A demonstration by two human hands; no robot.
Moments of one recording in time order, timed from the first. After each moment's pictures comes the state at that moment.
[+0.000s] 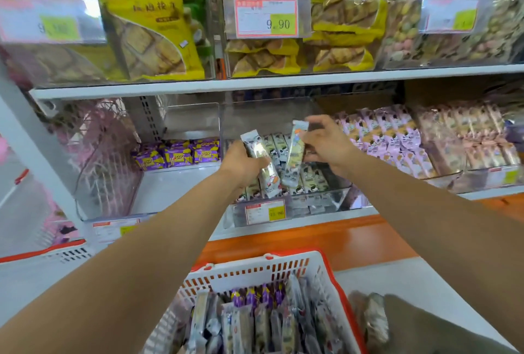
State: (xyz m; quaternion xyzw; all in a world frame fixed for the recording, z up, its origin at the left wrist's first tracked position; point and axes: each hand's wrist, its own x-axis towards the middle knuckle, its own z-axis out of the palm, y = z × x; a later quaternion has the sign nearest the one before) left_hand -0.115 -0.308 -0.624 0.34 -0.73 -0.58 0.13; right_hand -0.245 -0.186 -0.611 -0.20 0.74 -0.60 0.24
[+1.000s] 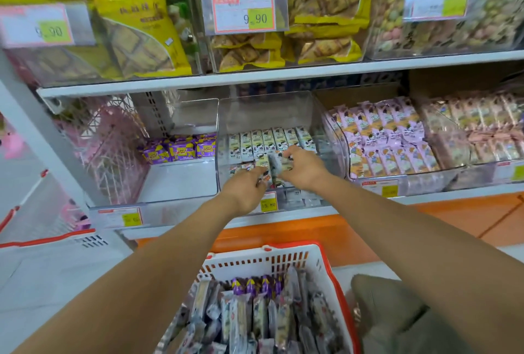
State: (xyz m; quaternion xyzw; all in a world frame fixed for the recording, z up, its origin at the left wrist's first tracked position) left_hand -0.105 -0.287 -0.669 0.26 -0.93 -0.26 -0.03; right_hand -0.229 -0.187 -0.656 -0.37 0.88 -0.24 0.15
